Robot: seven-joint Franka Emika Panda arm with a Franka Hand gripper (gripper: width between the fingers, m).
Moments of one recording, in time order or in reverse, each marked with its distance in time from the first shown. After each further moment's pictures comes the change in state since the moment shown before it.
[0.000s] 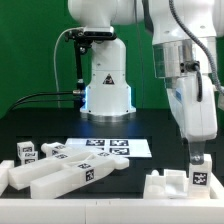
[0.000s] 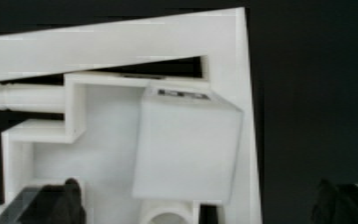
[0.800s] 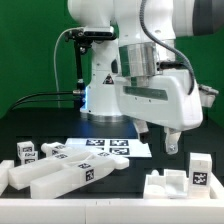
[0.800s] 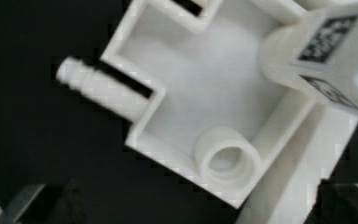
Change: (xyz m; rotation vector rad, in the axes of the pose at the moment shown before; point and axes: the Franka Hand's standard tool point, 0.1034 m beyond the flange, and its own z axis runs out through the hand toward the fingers) arm 0.045 0.045 0.000 -0.055 -0.003 -0.672
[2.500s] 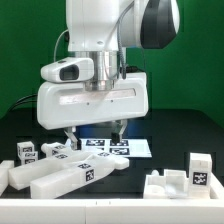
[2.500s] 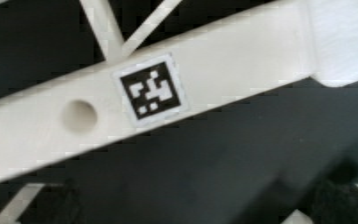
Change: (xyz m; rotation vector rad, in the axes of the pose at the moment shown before) arm 0.049 0.096 -0.001 -0.123 -0.012 -1.403
